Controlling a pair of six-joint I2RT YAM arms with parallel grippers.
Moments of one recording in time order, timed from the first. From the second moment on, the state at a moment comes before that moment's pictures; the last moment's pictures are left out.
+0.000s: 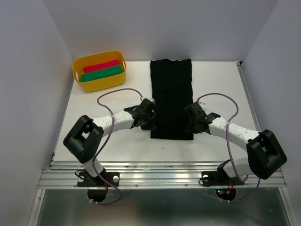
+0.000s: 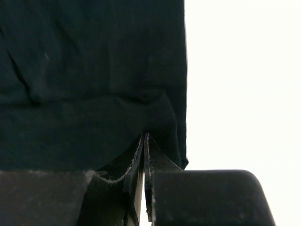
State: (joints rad) left arm -0.75 1.64 0.95 -0.31 0.04 -0.70; right arm 0.58 1.37 0.75 -0.47 0.25 0.76
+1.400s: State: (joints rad) left arm -0.74 1.38 0.83 -0.35 0.03 -0.82; right arm 0.35 1.17 0.65 -0.51 0.05 0.72
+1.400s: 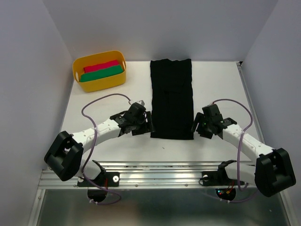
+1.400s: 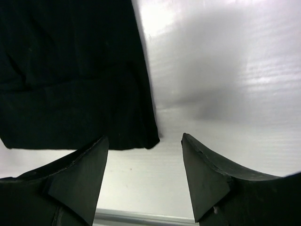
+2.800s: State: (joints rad) left arm -0.73 1.44 0.63 -0.12 0.08 -1.00; right arm 0.34 1.11 0.44 -0.33 -0.09 0.86
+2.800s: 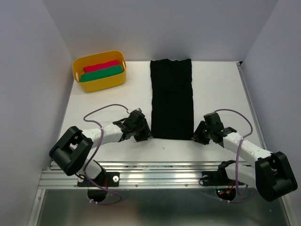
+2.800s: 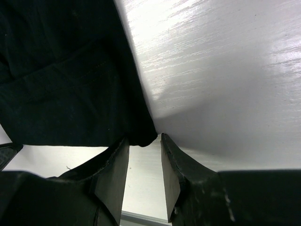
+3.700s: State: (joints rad) left arm -0.73 1.52 0.64 -0.02 0.12 -1.02; right arm 0.34 1.12 0.44 -0.33 -0.09 0.86
